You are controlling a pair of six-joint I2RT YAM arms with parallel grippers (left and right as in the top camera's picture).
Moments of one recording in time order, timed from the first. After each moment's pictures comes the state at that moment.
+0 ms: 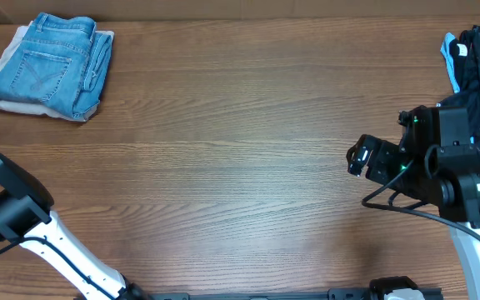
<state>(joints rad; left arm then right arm) 0.67 2.36 2.20 -0.92 -0.26 -0.63 0.10 1.12 1.30 -1.29 -0.13 0.46</state>
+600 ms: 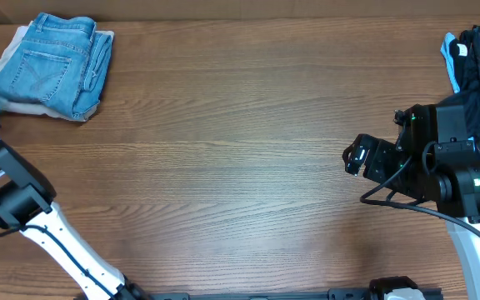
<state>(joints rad) 0.65 2.54 2.22 -0.75 -0.25 -0.33 0.10 1.14 1.30 -1.29 -0.17 0.46</state>
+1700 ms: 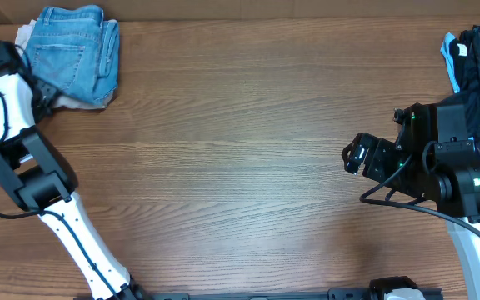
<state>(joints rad) 0.48 2.57 2.24 -0.91 -0.12 -0.59 0.10 1.14 1.30 -1.28 -0.17 0.46</state>
